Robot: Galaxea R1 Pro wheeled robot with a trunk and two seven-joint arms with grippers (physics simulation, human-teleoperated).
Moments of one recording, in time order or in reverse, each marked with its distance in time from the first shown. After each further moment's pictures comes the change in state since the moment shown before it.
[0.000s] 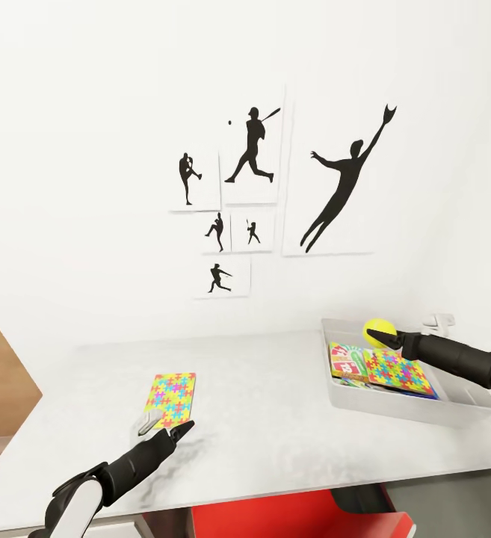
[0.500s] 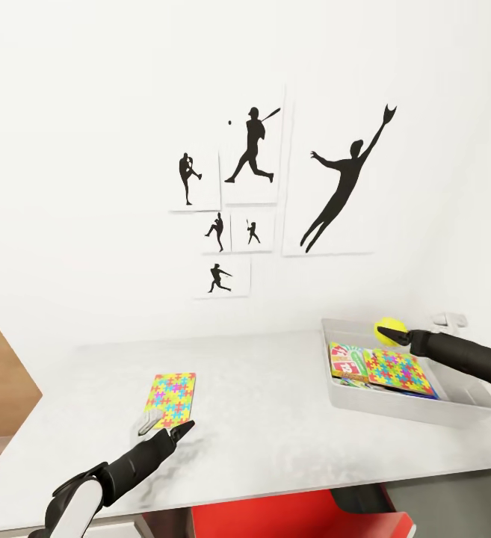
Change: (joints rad) left arm 0.000 0.000 0.000 0.000 0.002 0.000 -0.003; right arm -0.021 -0.001 -0.042 0.038 -0.003 0.050 -0.071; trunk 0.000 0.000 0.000
